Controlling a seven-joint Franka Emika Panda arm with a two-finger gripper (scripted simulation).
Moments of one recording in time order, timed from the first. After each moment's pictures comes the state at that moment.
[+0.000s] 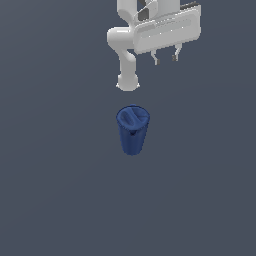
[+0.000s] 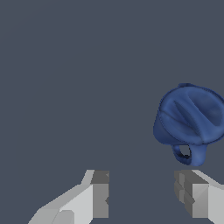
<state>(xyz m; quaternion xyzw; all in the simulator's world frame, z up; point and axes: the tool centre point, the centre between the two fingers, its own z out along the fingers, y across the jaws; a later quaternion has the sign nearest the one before) -0.151 0.130 0.405 -0.98 0.01 -0.17 0.11</state>
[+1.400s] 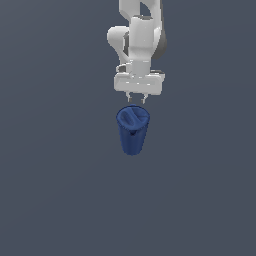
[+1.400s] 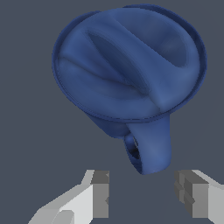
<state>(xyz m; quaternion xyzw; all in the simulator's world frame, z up) -0.153 0.038 0.231 -0.98 0.11 -0.17 0.00</state>
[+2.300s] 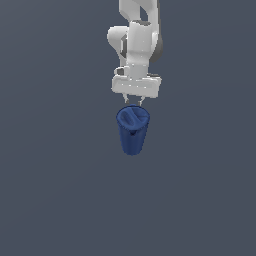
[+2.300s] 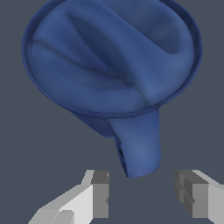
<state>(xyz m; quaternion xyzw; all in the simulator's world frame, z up) -0.155 0.025 0.218 -0.98 0.12 -0.17 -0.02</state>
